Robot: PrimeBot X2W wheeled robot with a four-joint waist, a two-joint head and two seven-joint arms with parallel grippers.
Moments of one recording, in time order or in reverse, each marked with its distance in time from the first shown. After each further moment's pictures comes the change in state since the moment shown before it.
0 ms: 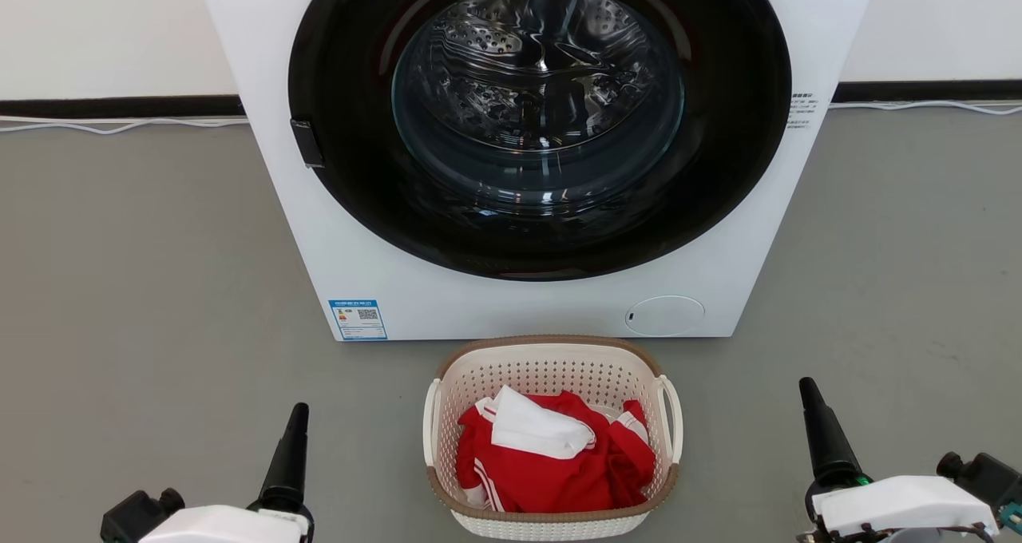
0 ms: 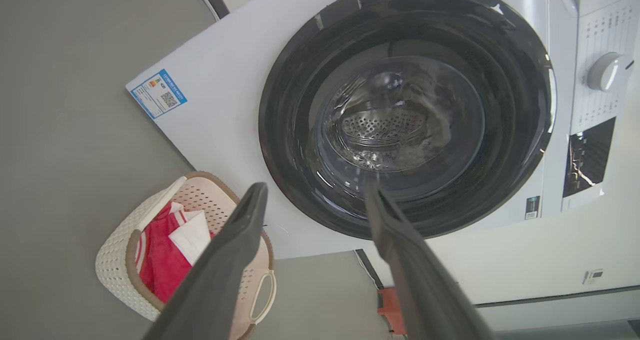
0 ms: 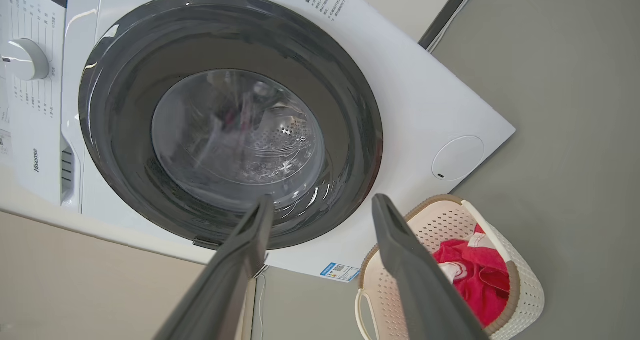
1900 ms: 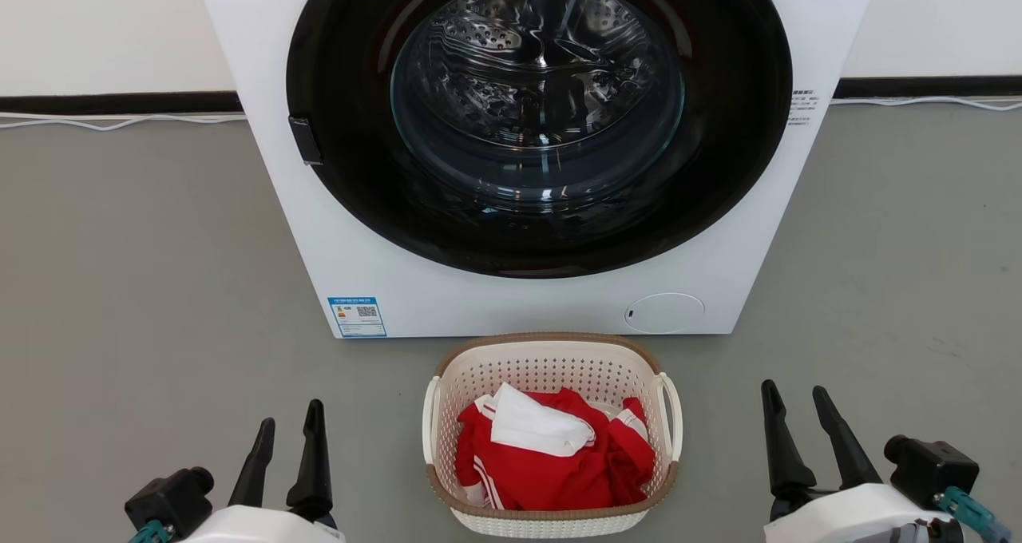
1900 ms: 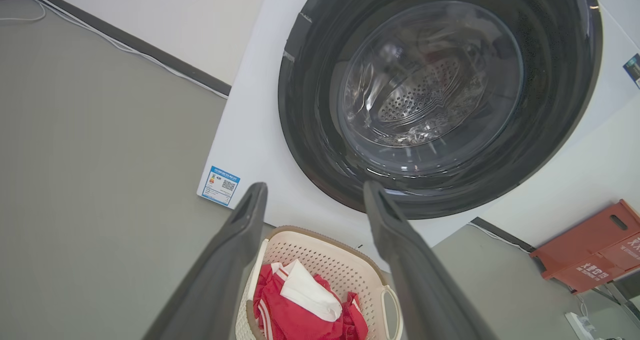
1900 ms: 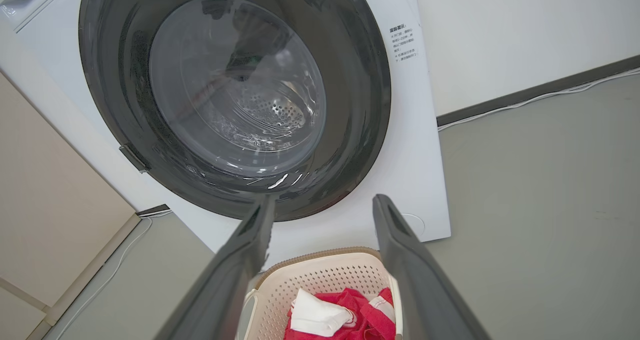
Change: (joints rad) left arm 0.022 0.007 -0.049 -0.051 0.607 0.057 -0.165; right arm 0.001 -0.001 0.044 0.012 -0.660 0.001 -0.161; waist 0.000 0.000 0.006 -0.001
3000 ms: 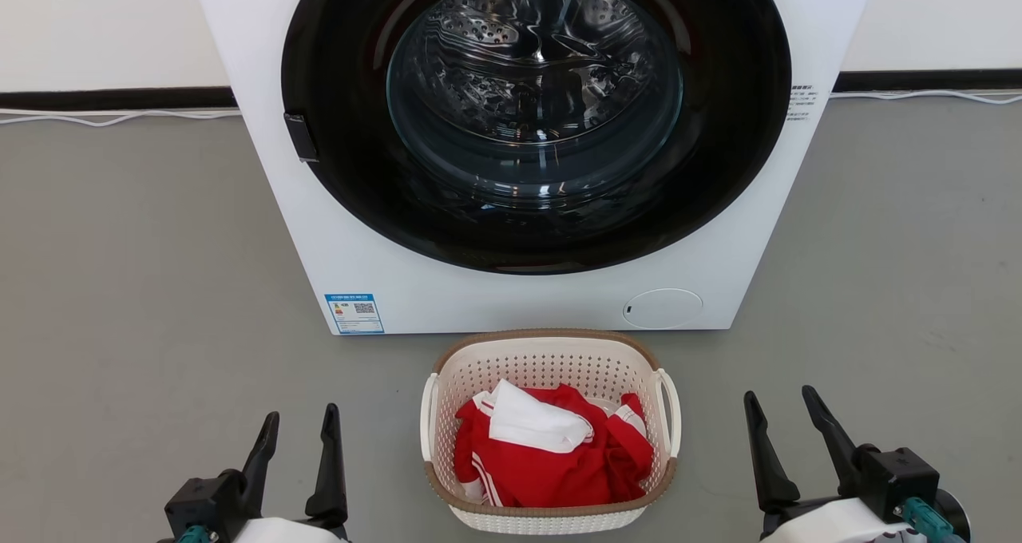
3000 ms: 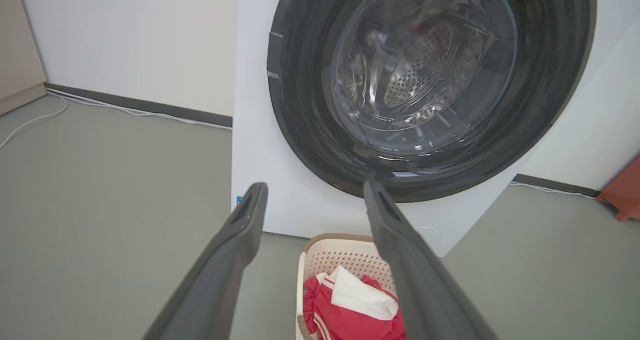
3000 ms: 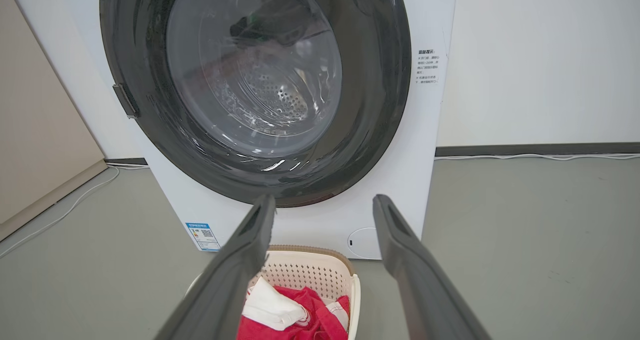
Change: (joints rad) left arm 0.020 0.005 -0.027 -0.020 0.292 0.027 -0.071; right arm 0.000 -0.004 0.007 0.033 -0.282 0.001 -0.079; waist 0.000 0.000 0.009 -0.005
